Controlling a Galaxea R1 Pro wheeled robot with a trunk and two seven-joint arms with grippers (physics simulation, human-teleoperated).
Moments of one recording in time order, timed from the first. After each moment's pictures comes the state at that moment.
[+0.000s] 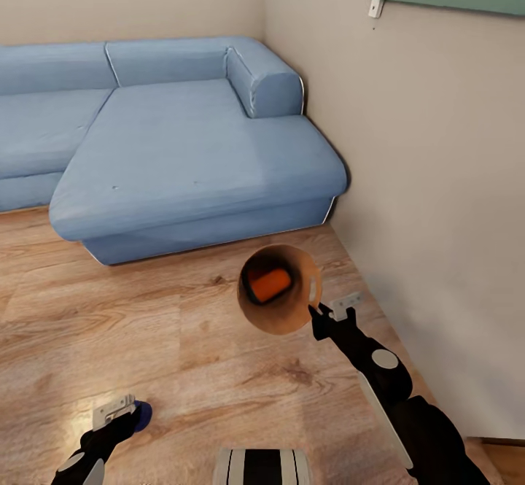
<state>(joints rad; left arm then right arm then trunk) -0.32 0.16 0.14 -0.62 0.32 -0.01 0.03 -0.36 -0.10 0.28 -1.54 -0.07 0.43 0.05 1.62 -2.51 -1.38</state>
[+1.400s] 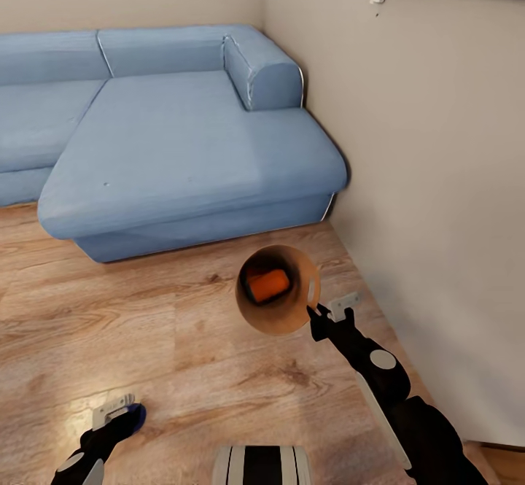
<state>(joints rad) -0.31 0.16 0.14 -0.63 0.32 -0.01 0.03 -0.36 -0.10 0.29 -1.53 -0.07 0.43 0.04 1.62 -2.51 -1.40</state>
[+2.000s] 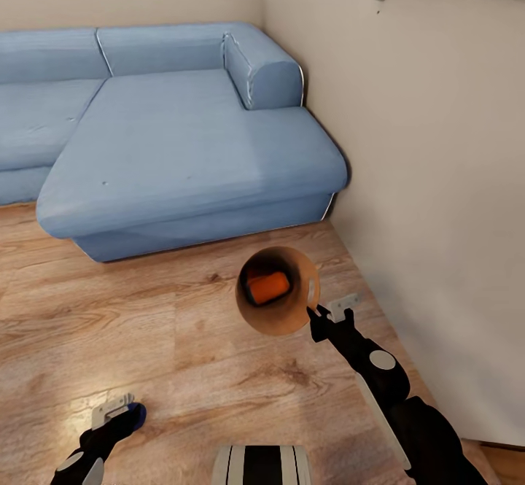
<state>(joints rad) -0.32 0.16 0.14 -0.63 0.33 -0.01 0.03 -0.36 -0.10 0.29 -1.52 -0.07 0.43 0.04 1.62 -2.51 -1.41</state>
